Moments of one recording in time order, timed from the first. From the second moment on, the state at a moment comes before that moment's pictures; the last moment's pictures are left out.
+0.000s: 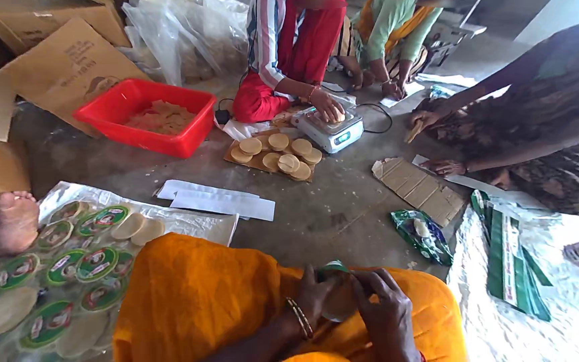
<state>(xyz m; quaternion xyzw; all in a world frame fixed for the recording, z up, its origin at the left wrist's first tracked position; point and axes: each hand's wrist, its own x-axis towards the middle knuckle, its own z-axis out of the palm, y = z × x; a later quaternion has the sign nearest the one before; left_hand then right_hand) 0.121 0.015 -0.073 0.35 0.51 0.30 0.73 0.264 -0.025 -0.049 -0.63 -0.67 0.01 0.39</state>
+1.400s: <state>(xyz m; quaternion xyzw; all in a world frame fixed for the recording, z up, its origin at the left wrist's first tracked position) 0.109 0.009 -0.048 0.24 0.51 0.30 0.77 0.281 -0.029 -0.081 -0.61 -0.61 0.05 0.49</state>
